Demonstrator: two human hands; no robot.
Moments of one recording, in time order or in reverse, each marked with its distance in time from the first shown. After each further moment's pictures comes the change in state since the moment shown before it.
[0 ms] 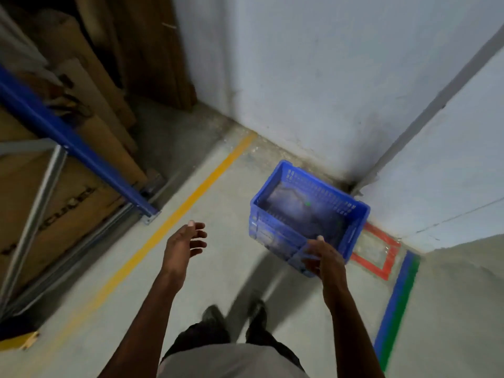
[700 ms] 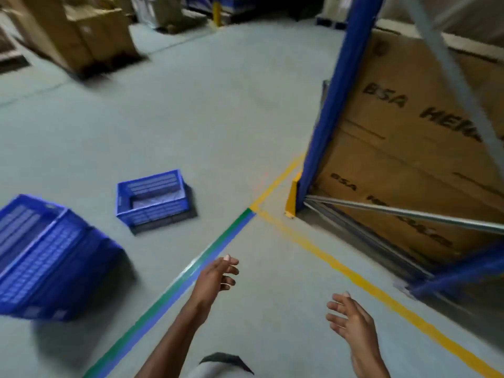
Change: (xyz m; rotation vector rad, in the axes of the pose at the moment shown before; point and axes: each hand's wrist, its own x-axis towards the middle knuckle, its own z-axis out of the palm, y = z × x) left_hand -0.503 -0.269 -0.410 -0.703 1.214 -0.081; right_hand -0.397 0.273 0.378 -1.005 -1.207 -0.070
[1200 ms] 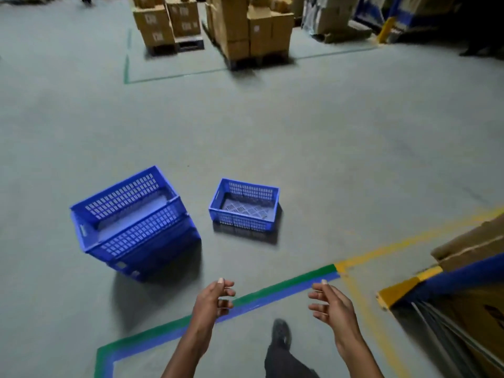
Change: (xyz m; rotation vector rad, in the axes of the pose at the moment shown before) left_hand 0.123 0.048 -0.225 -0.414 0.591 -0.064; right_hand 0.130 -0.152 0.417 -0.382 -0.560 -0.065
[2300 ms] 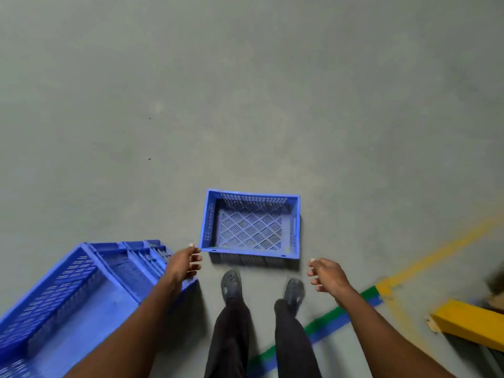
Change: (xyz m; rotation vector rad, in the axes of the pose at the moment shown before) left_hand 0.772 0.225 -0.049 0.253 0.055 -0.478; right_hand 0.630 -0.180 0.299 -0.329 0.034 0.419
